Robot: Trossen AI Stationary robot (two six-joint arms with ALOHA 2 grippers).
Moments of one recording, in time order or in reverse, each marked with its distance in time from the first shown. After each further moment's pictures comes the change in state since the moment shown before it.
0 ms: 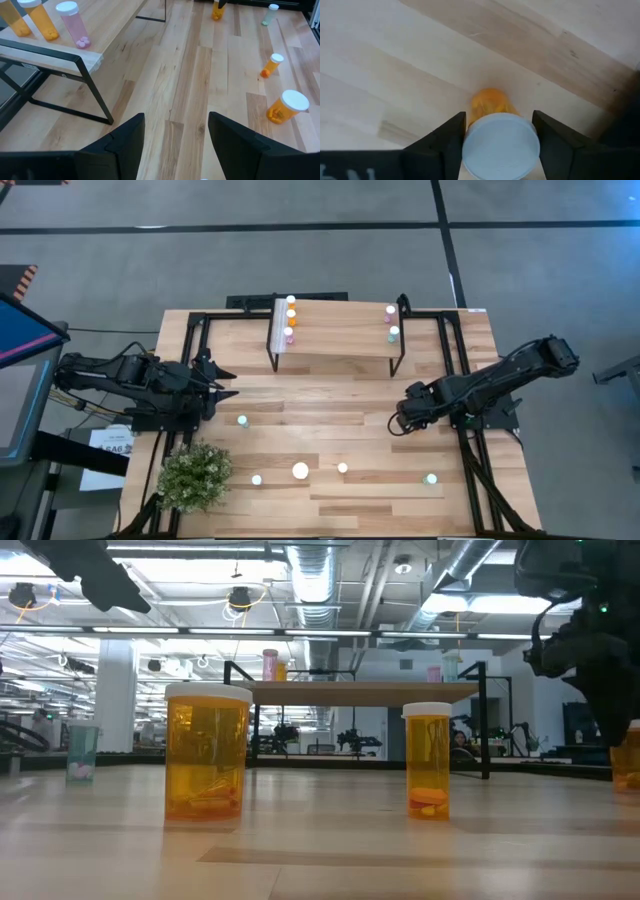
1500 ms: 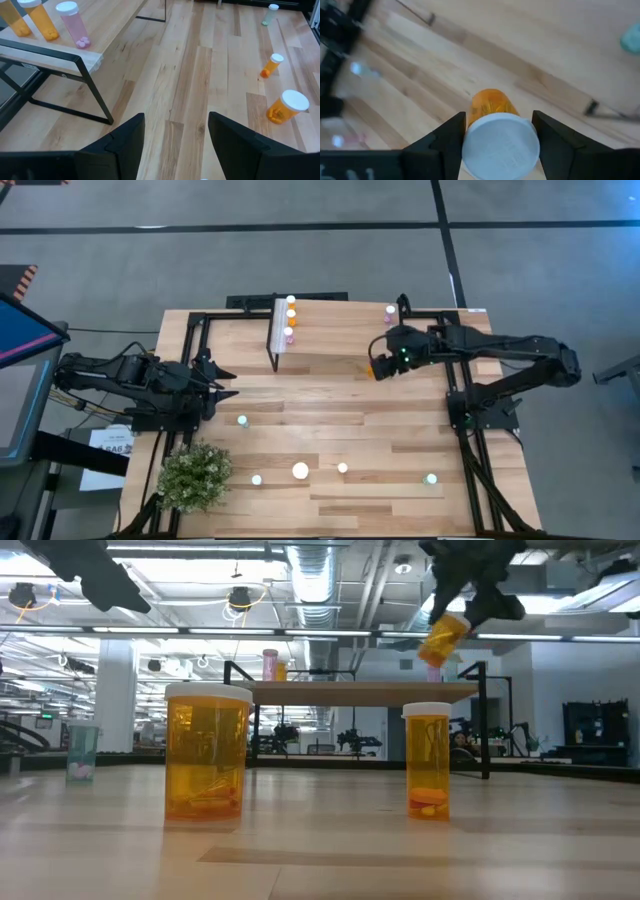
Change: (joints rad) left arm 0.000 0.000 0.000 0.000 0.000 0.000; right arm -0.406 -0.001 0.462 0.152 0.102 -0.447
